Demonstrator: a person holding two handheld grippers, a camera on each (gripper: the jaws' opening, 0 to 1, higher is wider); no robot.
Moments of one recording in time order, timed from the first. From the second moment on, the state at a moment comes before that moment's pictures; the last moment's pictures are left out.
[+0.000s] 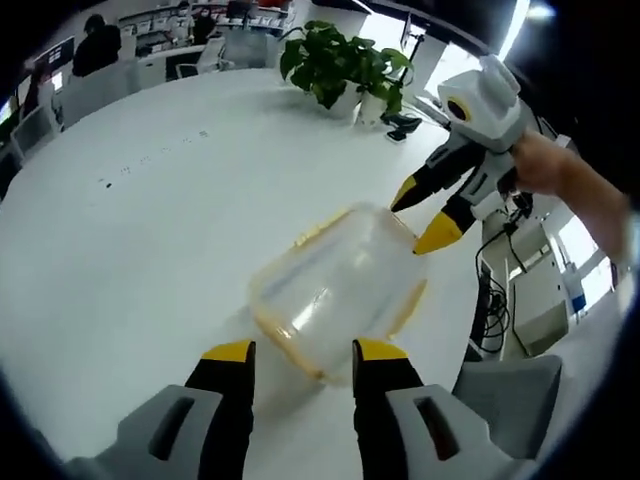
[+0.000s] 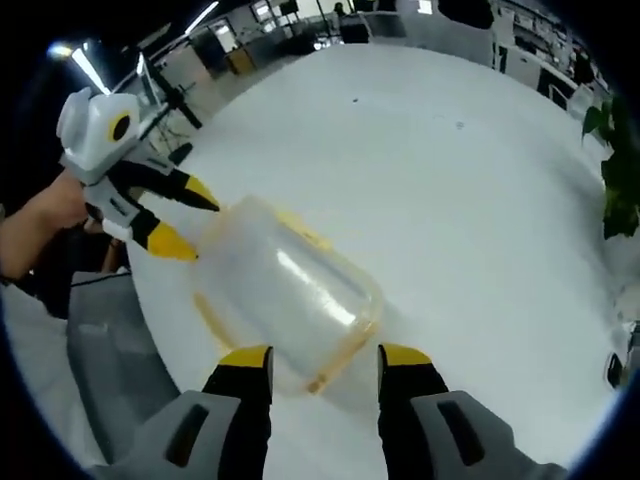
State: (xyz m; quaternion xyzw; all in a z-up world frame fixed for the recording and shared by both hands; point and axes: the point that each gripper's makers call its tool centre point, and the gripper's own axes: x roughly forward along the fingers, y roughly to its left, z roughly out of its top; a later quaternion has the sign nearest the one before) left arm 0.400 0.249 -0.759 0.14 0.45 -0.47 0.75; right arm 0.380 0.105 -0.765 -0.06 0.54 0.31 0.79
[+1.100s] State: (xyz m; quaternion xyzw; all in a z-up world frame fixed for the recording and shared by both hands) left arm 0.406 0.245 -0.749 0.32 0.36 -0.57 0.67; right arm 0.381 0.115 -0.758 -0.28 0.49 0.43 0.71
